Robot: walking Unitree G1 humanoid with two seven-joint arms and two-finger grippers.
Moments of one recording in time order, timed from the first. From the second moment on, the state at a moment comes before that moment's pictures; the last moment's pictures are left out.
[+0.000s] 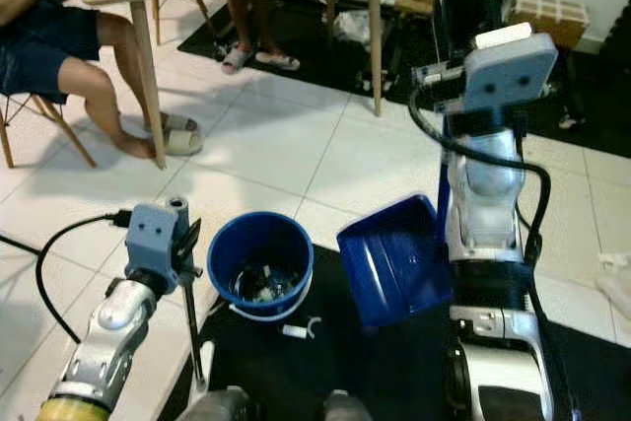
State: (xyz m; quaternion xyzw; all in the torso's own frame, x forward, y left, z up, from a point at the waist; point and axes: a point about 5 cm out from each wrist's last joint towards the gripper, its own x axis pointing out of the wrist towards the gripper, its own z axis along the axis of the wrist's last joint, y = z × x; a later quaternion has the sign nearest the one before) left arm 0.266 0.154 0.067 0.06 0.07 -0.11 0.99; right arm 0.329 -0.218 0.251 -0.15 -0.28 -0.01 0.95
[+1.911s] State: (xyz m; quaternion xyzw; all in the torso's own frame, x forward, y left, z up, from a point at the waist) left arm 0.264 0.148 0.066 0.07 0.06 -0.12 0.99; right arm 0.285 -0.227 0.037 -0.10 0.16 -0.07 0.98
